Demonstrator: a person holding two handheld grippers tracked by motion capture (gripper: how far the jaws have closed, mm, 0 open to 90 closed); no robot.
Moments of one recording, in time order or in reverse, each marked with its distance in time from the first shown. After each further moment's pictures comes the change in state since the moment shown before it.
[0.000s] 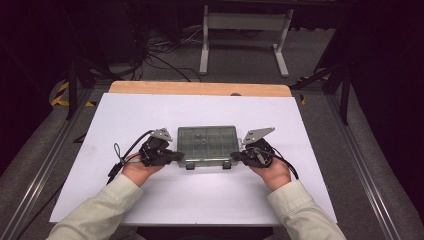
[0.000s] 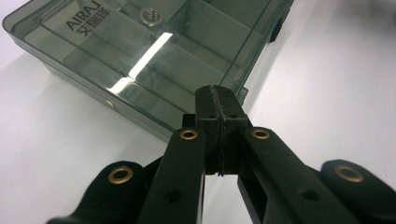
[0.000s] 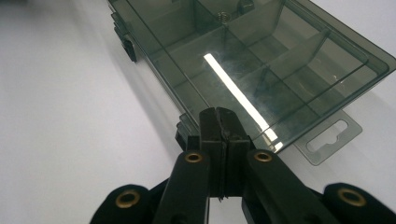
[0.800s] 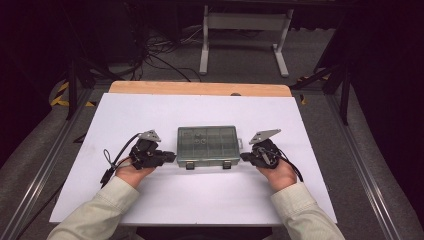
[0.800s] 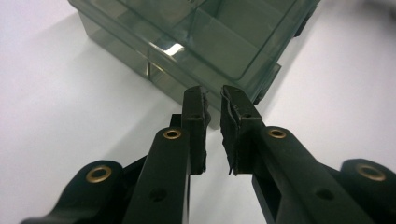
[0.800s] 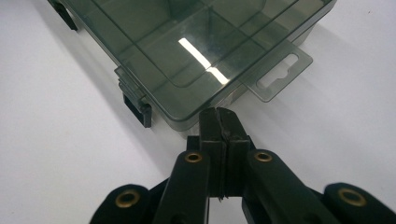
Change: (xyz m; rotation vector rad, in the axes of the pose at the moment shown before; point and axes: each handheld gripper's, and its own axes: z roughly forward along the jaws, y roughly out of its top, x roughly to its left) left arm 0.016 -0.026 -0.007 -0.040 0.029 -0.098; right arm -0.016 -0.023 0.000 0.069 -0.095 0.116
